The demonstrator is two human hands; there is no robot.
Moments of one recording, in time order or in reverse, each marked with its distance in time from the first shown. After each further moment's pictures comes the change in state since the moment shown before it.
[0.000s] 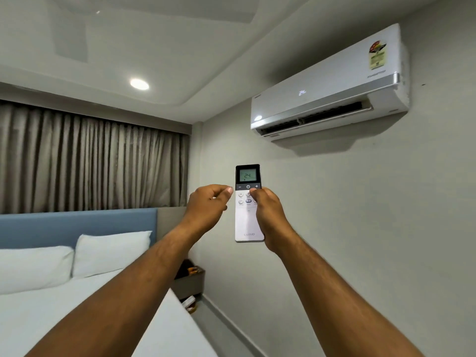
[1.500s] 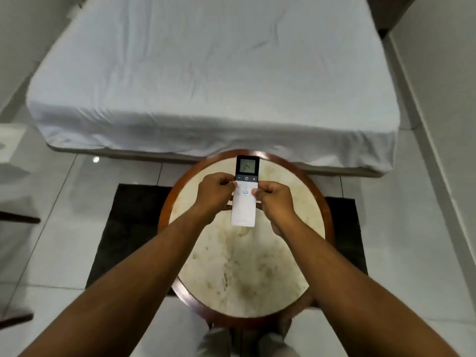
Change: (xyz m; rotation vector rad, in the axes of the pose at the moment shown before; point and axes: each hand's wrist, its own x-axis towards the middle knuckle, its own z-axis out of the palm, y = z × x) left_hand -0.508 -0.345 -0.105 0.046 0.271 -1.414; right_hand -0.339 0.493 0.179 -0.242 -0.633 0.975
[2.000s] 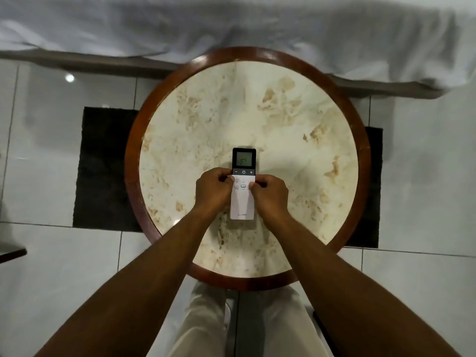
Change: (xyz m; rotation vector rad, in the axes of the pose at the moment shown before) left_hand 0.051 -0.201 0.066 0.133 0.050 -0.222; right_hand 0.052 0.188 0.026 -0.337 0.086 0.188
